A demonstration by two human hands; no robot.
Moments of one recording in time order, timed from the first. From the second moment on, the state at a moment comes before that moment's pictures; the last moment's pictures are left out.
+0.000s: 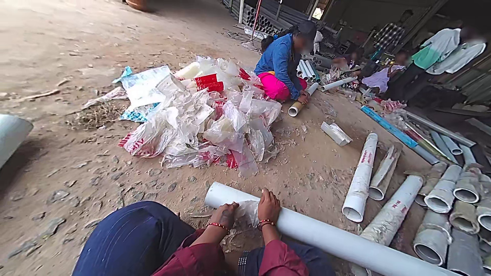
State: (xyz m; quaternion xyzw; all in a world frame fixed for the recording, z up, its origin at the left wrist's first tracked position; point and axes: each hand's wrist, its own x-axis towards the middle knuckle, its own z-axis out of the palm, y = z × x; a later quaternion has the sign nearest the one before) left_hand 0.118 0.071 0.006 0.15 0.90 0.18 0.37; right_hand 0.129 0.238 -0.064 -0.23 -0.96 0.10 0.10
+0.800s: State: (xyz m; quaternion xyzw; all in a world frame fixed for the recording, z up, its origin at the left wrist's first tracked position) left_hand 0.086 0.095 -0.055 0.30 0.86 0.31 0.28; right_hand 0.152 0.237 -0.078 -0.18 -0.95 0.05 0.24
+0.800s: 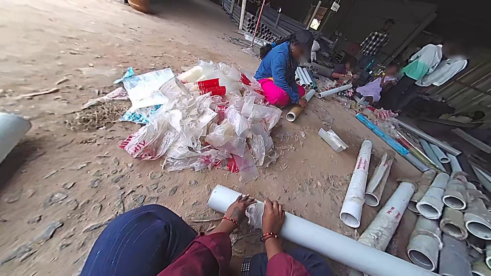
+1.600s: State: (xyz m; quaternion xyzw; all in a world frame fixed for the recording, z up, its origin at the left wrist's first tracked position) left_hand 0.089 0.091 -0.024 0.24 0.82 0.44 0.29; right_hand 0.102 0.252 -0.032 -0.32 -0.93 0.12 -0.10
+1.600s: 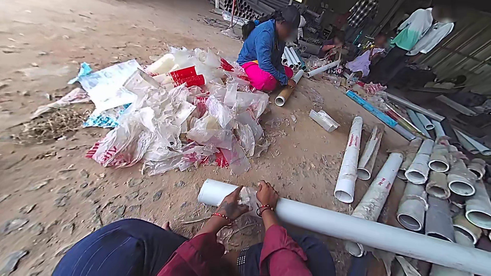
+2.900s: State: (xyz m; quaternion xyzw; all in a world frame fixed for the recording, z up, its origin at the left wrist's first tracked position) left_hand -0.011 0.019 0.082 0.17 0.67 0.72 0.11; right_hand 0.153 0.241 -0.076 -0.21 -0.95 0.06 0.23
